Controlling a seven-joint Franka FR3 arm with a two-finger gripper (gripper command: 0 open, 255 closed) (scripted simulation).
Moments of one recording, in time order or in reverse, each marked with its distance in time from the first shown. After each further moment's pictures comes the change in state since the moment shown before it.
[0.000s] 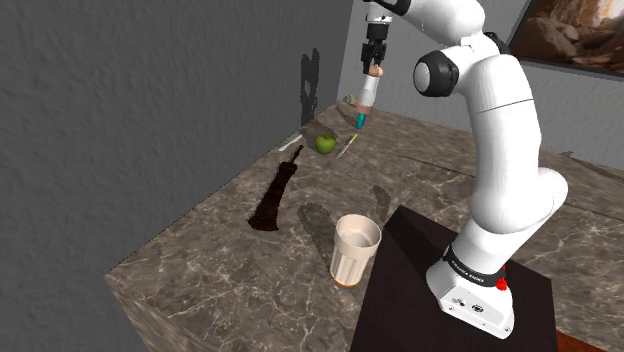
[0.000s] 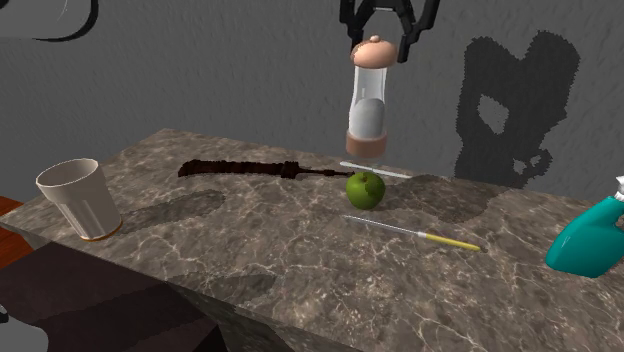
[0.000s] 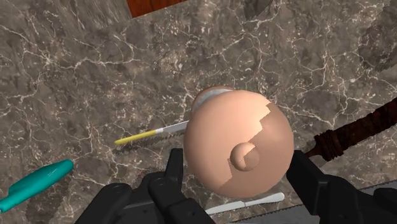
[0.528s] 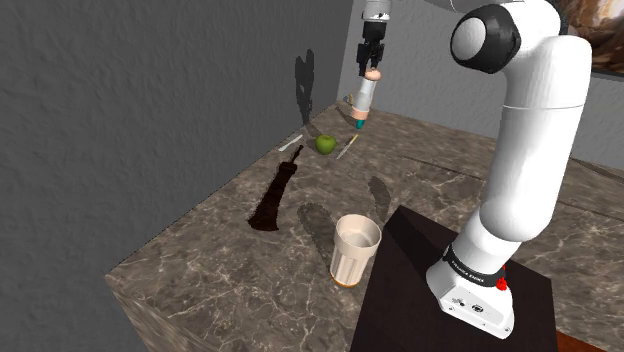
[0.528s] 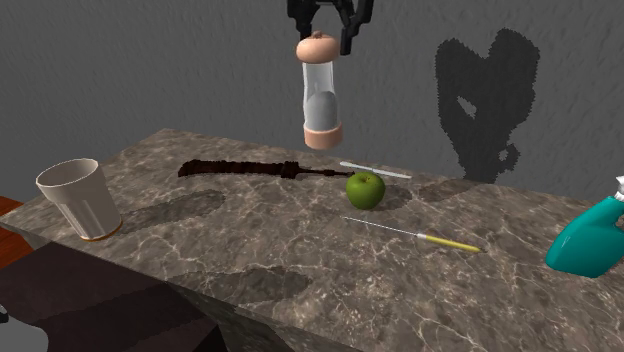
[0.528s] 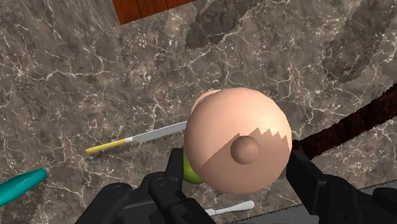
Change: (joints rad) arm 0.250 -0.374 -0.027 -0.578 -0.124 0.204 0.105
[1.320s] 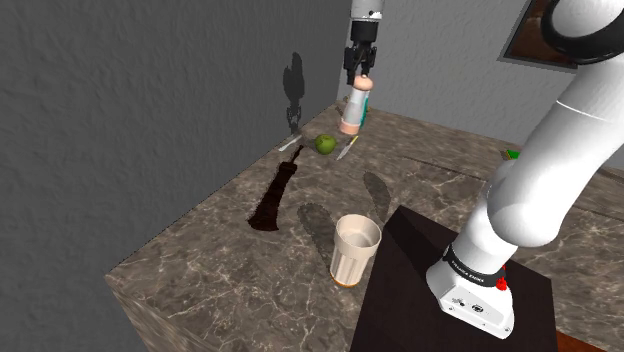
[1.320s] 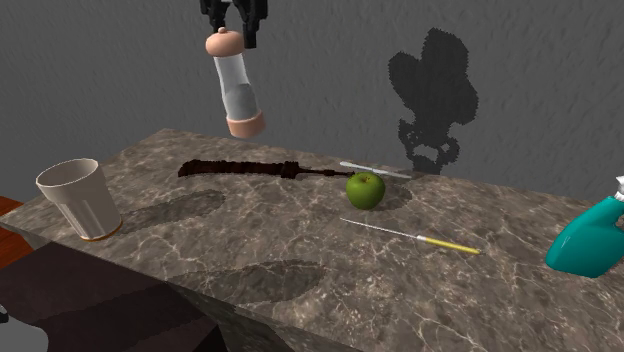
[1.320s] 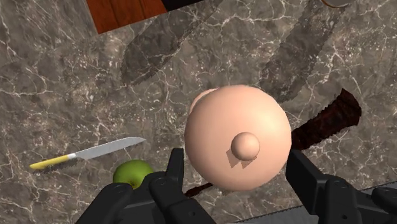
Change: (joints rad) arm 0.214 -0.376 0.120 -0.452 -0.125 0.098 0.313
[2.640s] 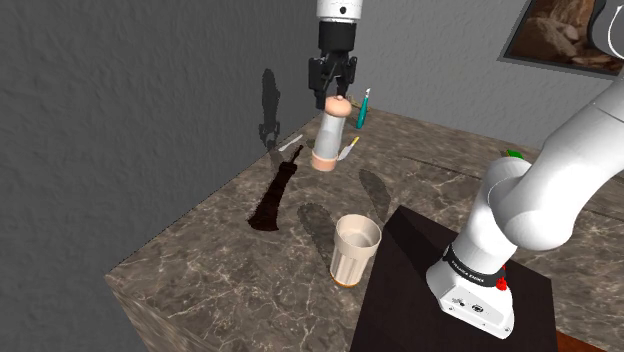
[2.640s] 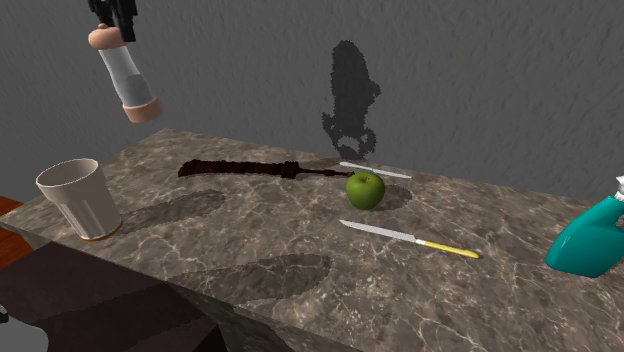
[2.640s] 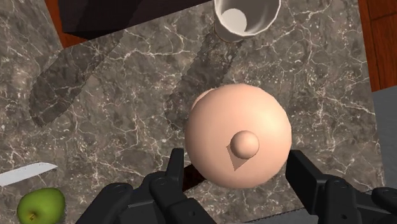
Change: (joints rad) arm 0.196 -0.222 0.302 -0.248 0.057 0.026 0.496
